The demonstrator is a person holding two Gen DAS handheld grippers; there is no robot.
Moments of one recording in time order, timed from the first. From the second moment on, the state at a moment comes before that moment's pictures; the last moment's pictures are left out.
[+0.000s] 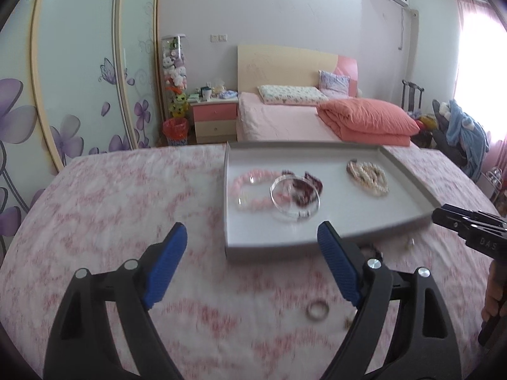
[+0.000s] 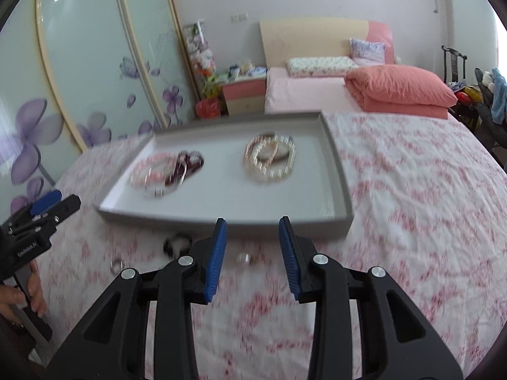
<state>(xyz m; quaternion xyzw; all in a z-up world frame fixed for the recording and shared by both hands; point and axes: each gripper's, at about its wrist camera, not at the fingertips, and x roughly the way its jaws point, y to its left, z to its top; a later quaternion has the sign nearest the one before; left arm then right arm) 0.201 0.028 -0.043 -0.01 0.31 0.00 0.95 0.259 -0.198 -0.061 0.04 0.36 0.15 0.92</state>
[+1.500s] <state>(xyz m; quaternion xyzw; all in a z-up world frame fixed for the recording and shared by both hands) 0.162 -0.029 -0.080 0.04 0.37 -0.10 0.92 0.243 -0.193 -0.097 -0.05 0.42 0.09 0.90</state>
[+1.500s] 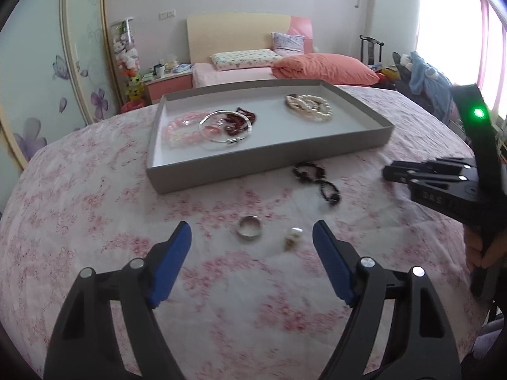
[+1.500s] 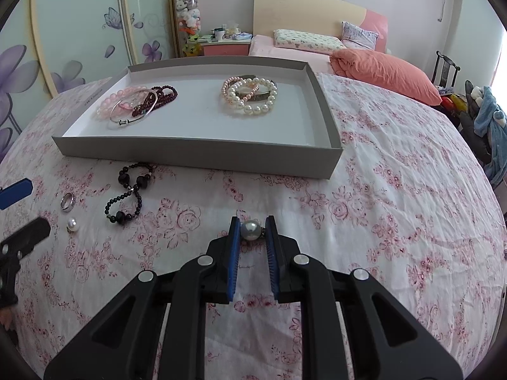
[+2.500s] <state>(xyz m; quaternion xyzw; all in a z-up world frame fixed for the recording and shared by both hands) 0.196 -0.055 -0.100 0.03 0.43 -0.10 0.90 0.244 -0.195 -0.097 -0.05 0.42 0.09 0.90</state>
